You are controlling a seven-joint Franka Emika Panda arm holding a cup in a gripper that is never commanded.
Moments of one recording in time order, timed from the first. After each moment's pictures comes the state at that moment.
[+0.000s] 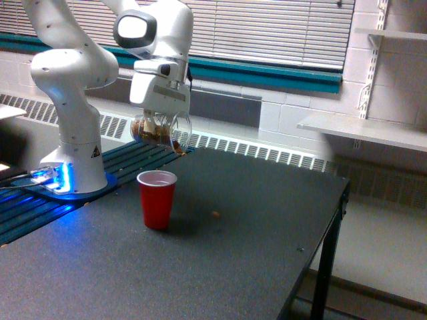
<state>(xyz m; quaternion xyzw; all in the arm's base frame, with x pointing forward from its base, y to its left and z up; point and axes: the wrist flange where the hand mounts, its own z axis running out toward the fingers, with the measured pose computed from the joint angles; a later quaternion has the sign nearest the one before) 0.315 -0.052 0.346 0.91 -0.38 0.08 0.13</state>
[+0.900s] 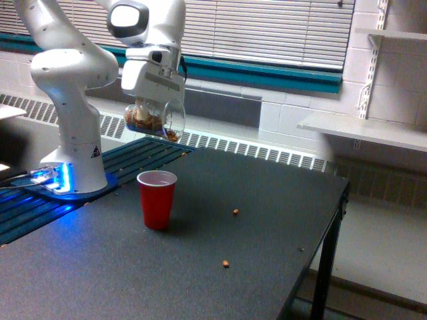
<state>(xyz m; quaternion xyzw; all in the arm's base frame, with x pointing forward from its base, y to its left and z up) 0.289 -0.047 0.366 0.90 -0.40 0.10 0.13</state>
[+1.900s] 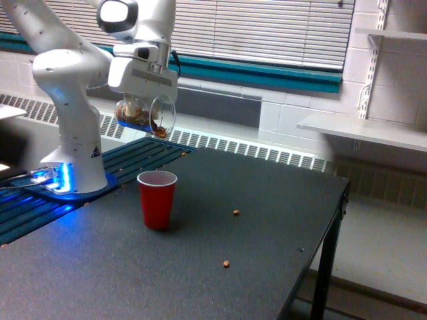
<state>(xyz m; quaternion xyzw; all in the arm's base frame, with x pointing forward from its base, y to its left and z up) 0.270 -0.055 0.374 0.89 -0.43 0.08 0.11</state>
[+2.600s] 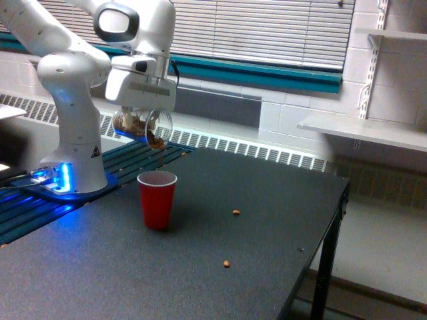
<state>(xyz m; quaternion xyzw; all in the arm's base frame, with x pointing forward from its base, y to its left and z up) 0.270 -0.063 0.347 0.89 -0.44 0.04 0.10</state>
